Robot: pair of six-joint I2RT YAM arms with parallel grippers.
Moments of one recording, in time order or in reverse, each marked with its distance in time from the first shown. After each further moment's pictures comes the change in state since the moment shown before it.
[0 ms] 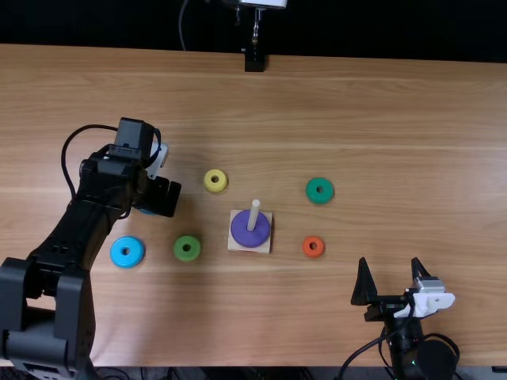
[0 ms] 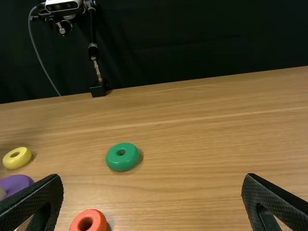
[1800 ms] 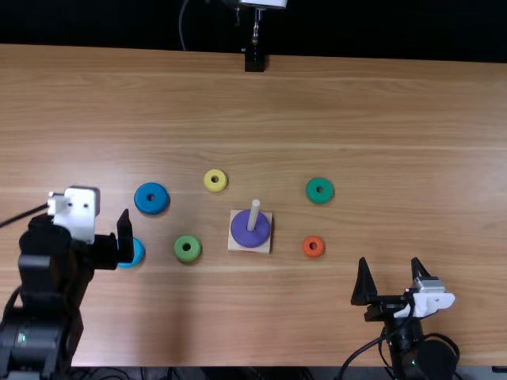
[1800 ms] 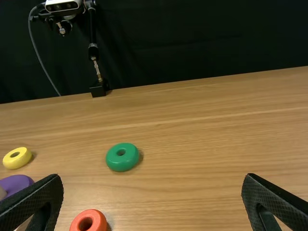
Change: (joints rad) left arm 0.112 -0.998 -0.532 0.257 0.006 -0.076; right arm 0.000 0.000 0.000 0.000 0.000 0.000
